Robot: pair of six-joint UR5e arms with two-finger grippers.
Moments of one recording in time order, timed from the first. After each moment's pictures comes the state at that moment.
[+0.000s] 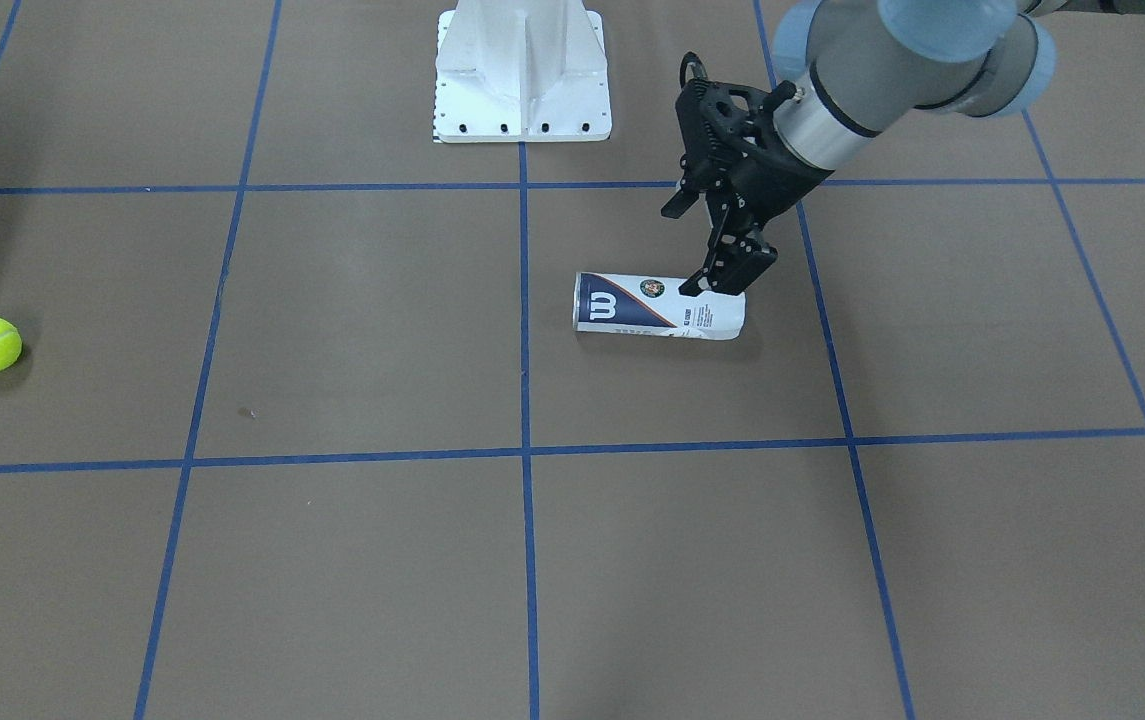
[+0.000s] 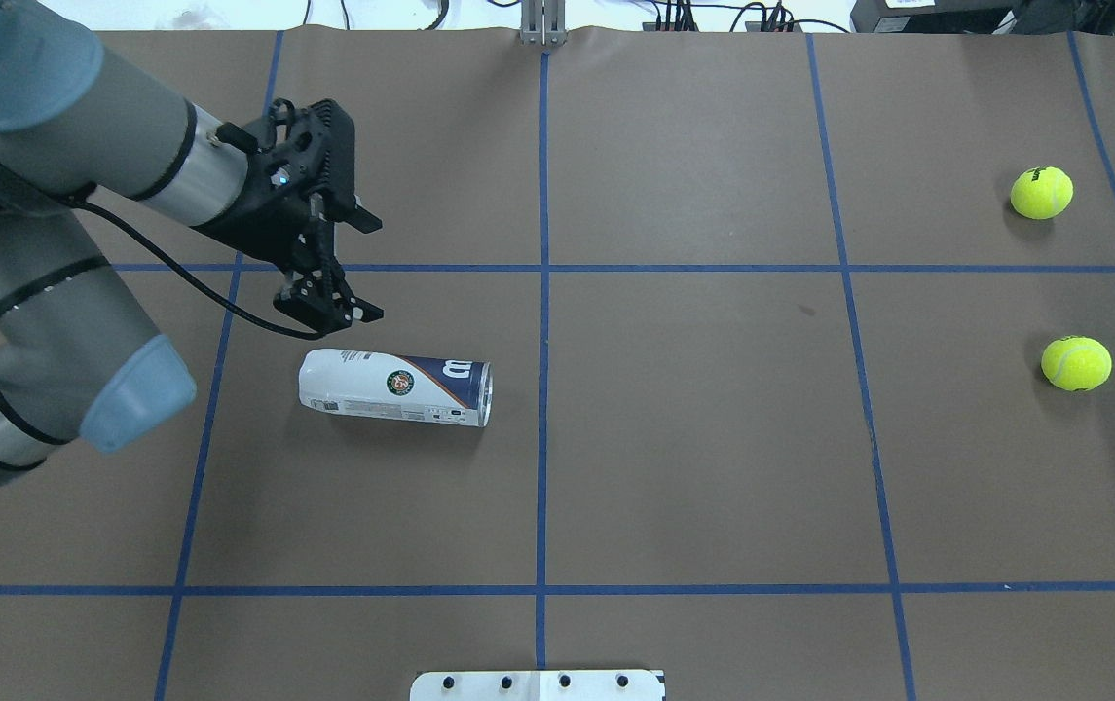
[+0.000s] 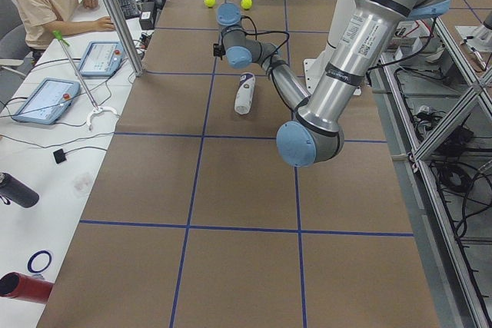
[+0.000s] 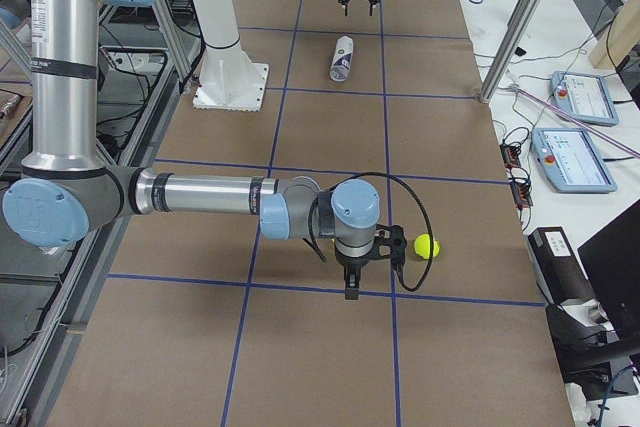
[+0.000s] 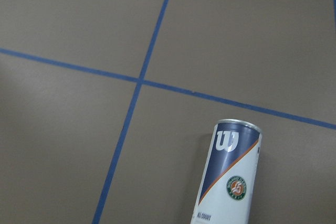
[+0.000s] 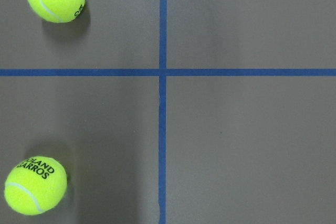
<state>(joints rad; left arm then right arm) -0.76 -2.08 -1.85 -1.97 -2.18 0.24 1.57 -1.66 1.67 -1.49 2.34 0.07</state>
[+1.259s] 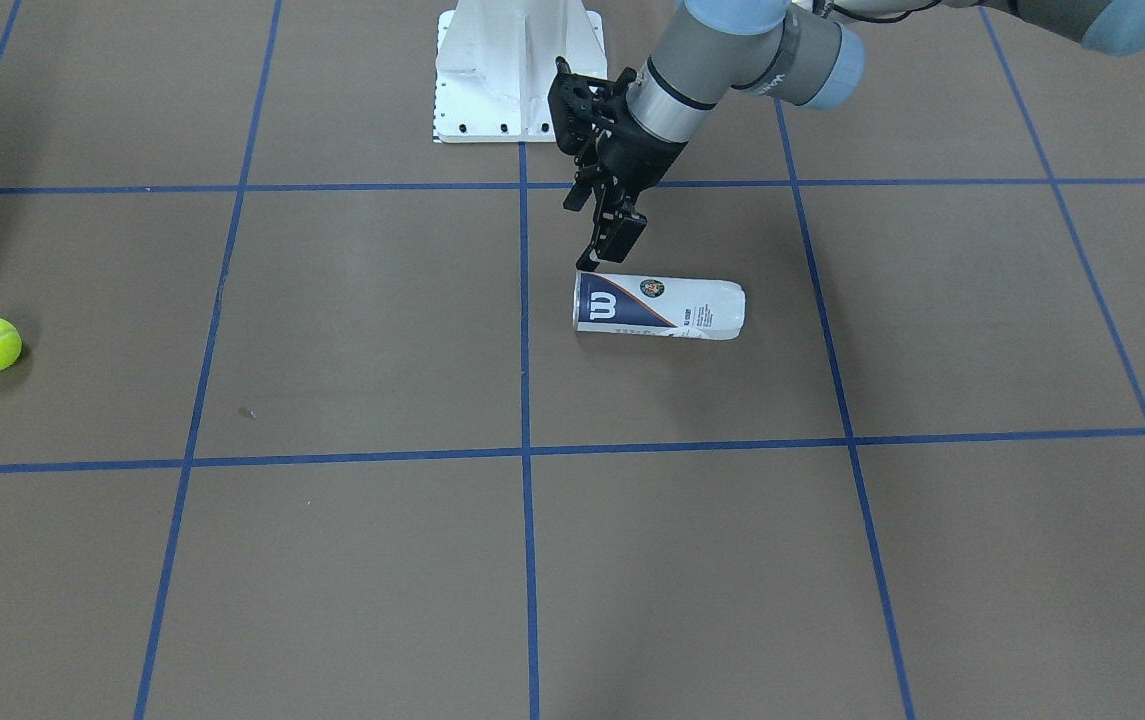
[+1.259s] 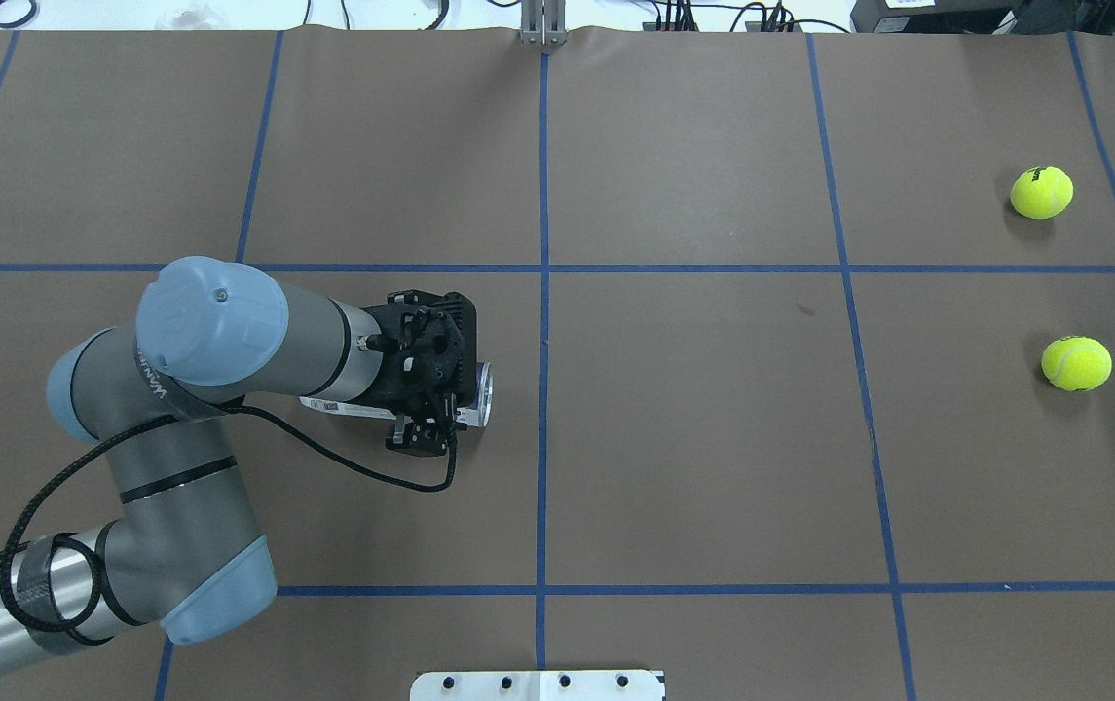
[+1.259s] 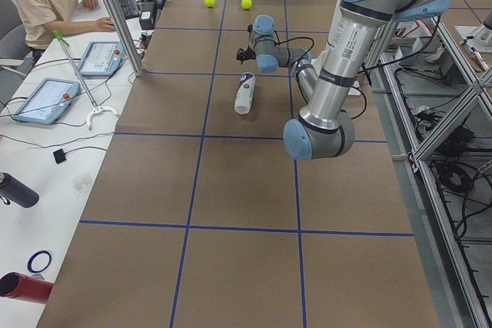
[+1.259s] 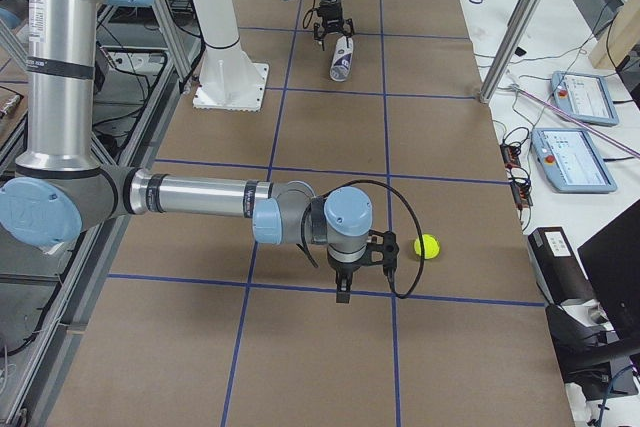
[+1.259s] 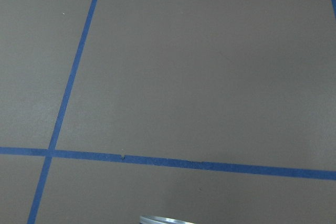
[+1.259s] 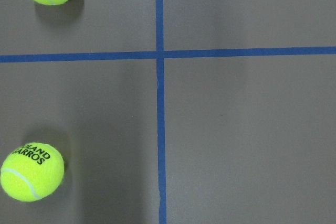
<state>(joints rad) -0.50 -2.05 -1.84 -2.01 -1.86 0.26 1.57 -1.69 1.66 -1.49 2.35 0.07</state>
